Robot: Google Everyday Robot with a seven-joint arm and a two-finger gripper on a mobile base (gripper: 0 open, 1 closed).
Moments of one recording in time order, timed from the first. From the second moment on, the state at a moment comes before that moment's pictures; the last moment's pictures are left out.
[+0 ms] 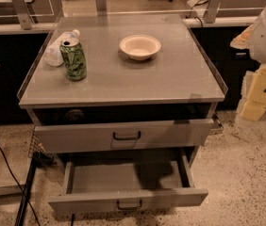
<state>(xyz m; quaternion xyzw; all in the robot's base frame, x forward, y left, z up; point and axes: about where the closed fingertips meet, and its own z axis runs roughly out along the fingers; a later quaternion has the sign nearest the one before) 0.438 -0.217 0.976 -0.60 0.78 -0.03 0.16</state>
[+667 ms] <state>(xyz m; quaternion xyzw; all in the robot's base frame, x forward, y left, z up) 0.438 -0.217 0.976 -0.60 0.78 -0.03 0.16</state>
